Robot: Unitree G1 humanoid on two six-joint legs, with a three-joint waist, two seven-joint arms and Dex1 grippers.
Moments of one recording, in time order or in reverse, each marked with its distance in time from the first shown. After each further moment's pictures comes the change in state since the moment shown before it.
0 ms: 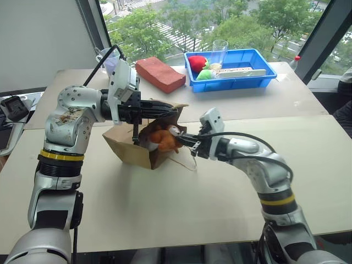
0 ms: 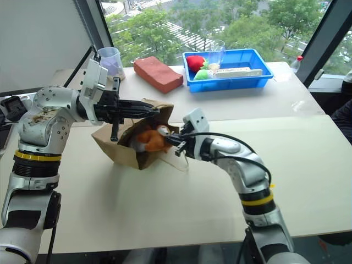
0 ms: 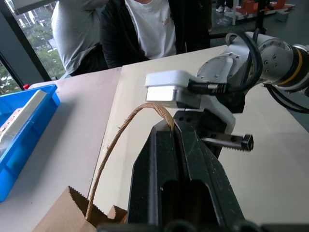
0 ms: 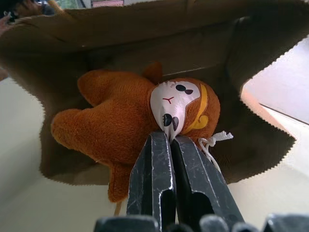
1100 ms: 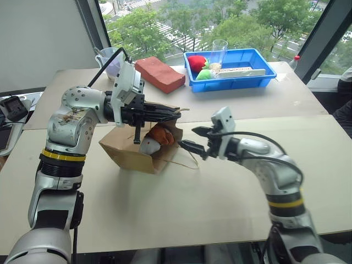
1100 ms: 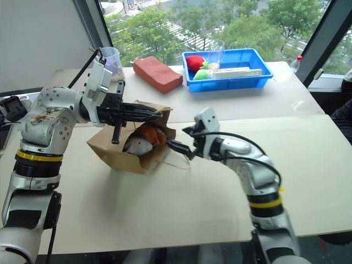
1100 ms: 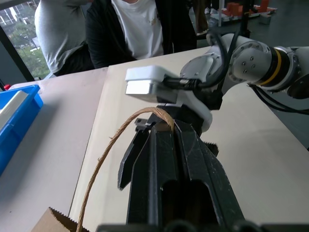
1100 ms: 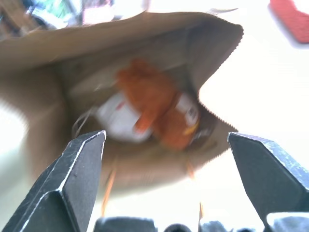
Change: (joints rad) left arm -0.003 0.004 -0.019 -0.013 -0.021 0.021 -0.016; right arm 0.145 -0.230 -0.077 -0.215 0.065 0.053 0.144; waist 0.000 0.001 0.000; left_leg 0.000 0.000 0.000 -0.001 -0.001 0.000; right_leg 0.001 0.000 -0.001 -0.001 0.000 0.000
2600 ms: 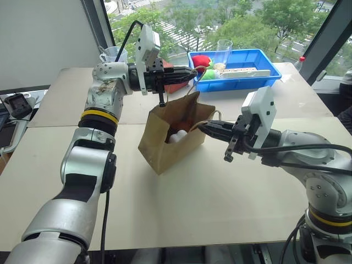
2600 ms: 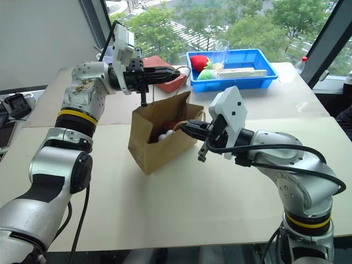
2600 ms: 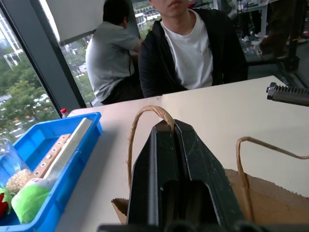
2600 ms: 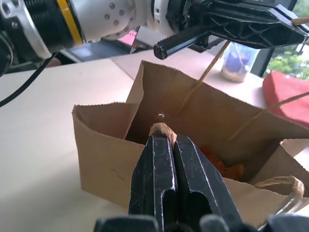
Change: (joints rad) left arm -0.439 -0.249 0.017 0.896 0.194 -0.436 -0.058; right arm -0.079 -0.099 -0.158 -0.396 0.247 0.200 -0.187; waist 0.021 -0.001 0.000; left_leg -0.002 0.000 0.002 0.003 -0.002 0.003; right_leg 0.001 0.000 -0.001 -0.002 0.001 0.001
